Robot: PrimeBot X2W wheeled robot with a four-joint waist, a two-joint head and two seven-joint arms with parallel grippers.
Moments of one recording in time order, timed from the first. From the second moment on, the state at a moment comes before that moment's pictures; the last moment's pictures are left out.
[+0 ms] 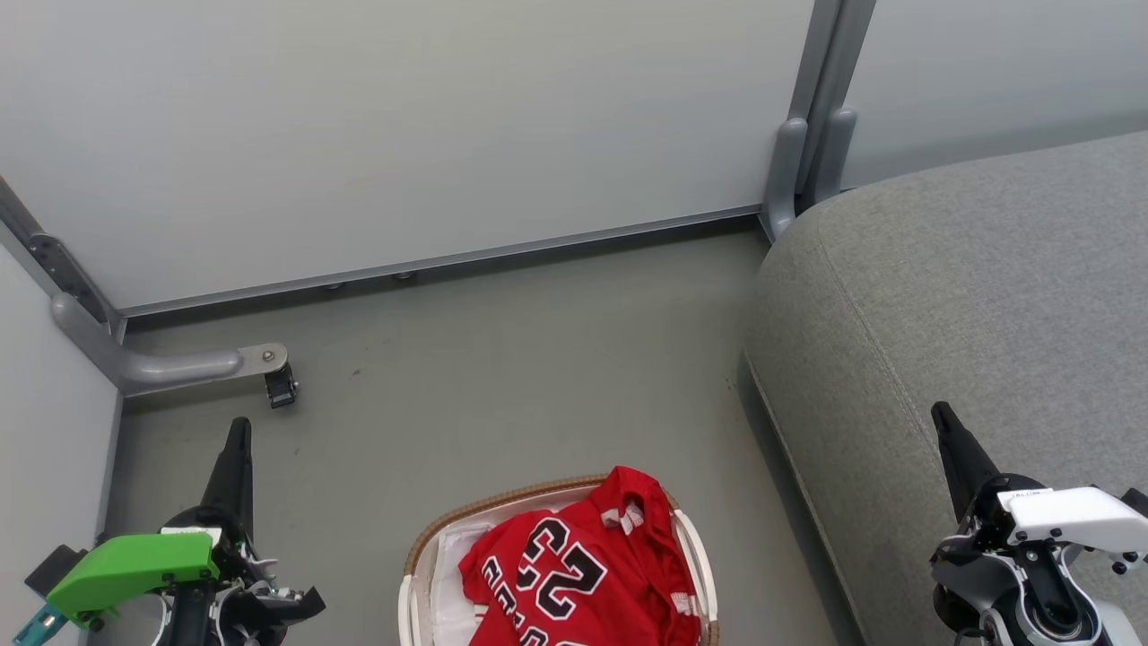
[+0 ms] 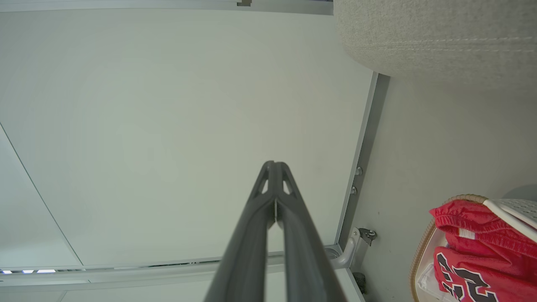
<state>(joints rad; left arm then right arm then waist) -0.10 0.05 0.11 0.24 -1.61 -0.13 0.11 -0.11 -0.05 -0.11 0.24 1.61 0.13 0.11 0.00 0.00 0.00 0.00</state>
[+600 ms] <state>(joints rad) -0.10 0.05 0.11 0.24 -1.61 -0.13 0.11 -0.11 -0.05 -0.11 0.24 1.61 0.13 0.11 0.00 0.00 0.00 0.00</state>
